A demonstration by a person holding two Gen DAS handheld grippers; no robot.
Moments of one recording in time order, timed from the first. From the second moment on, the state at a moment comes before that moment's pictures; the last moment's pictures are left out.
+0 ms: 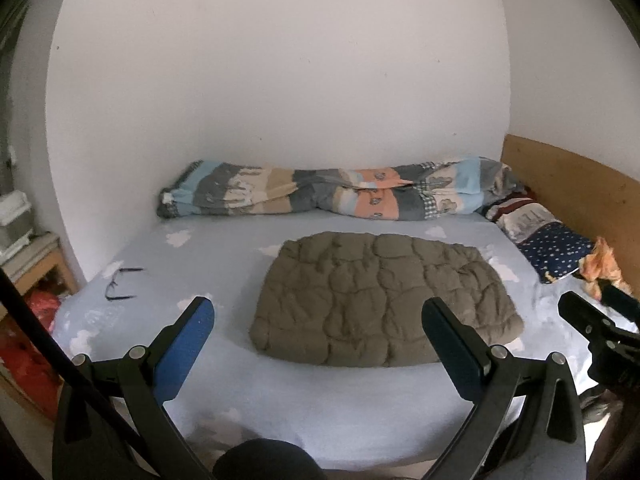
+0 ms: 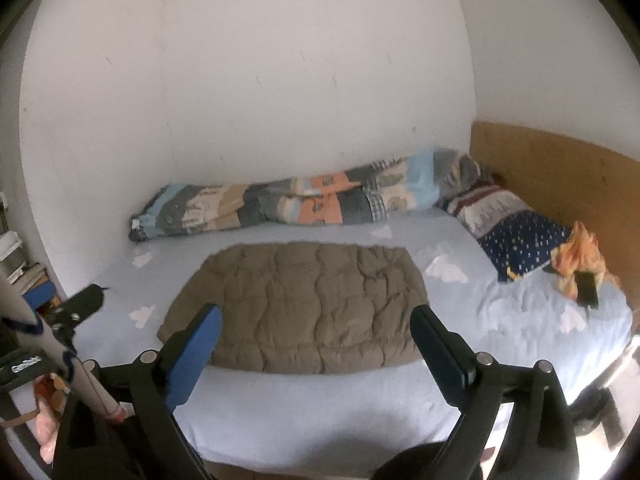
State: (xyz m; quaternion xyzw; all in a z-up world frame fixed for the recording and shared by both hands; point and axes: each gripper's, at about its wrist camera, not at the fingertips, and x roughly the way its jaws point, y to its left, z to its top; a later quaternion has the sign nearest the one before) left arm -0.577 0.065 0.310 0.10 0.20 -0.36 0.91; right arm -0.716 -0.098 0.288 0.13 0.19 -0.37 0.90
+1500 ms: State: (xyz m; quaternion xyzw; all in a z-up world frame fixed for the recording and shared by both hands) left arm -0.576 0.035 0.260 0.19 0.25 -0.33 0.89; right arm -0.688 -0.096 0.245 0.13 0.25 -0.37 0.88
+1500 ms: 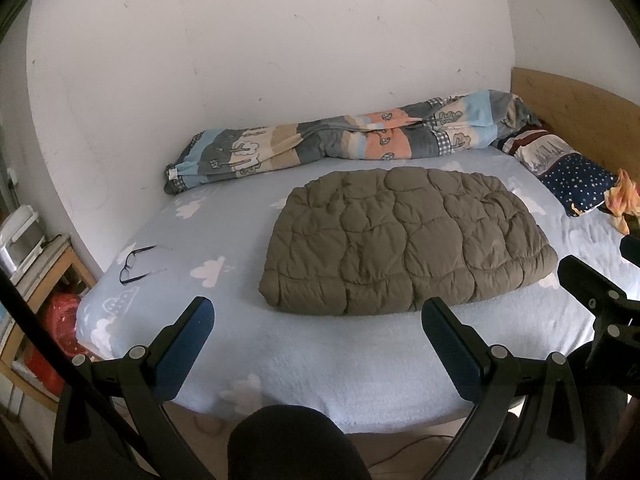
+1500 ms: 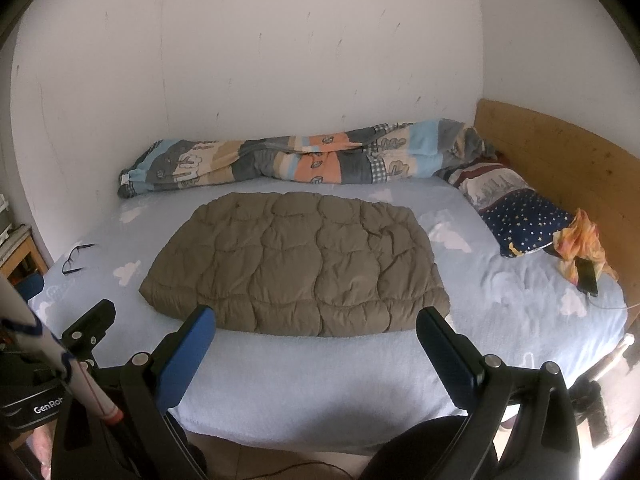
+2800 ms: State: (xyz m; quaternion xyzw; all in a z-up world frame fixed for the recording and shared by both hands) left arm -0.578 0.034 0.257 0.19 0.26 -0.33 0.89; right arm -0.686 -0.102 0.232 0.13 0.28 -0.36 0.88
